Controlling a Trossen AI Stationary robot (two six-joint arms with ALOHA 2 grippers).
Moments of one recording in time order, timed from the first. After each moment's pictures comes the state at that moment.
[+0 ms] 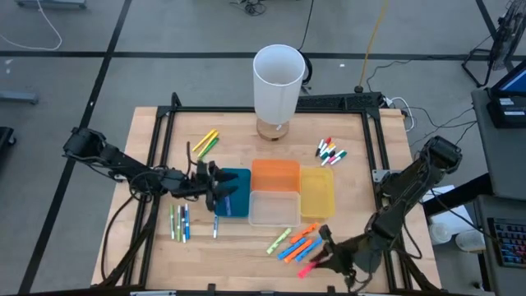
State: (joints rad) left arm -0.31 1.25 0.31 1.02 -0.40 -0.43; right arm 0.88 1.46 0.80 0.13 0.45 0.01
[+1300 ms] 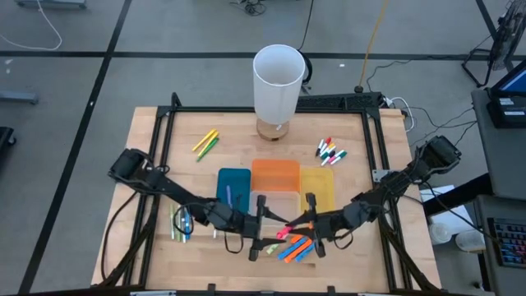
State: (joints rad) left arm -0.44 1.85 1.03 0.94 -0.26 0.30; right arm 0.58 1.46 0.62 0.84 0.39 -0.33
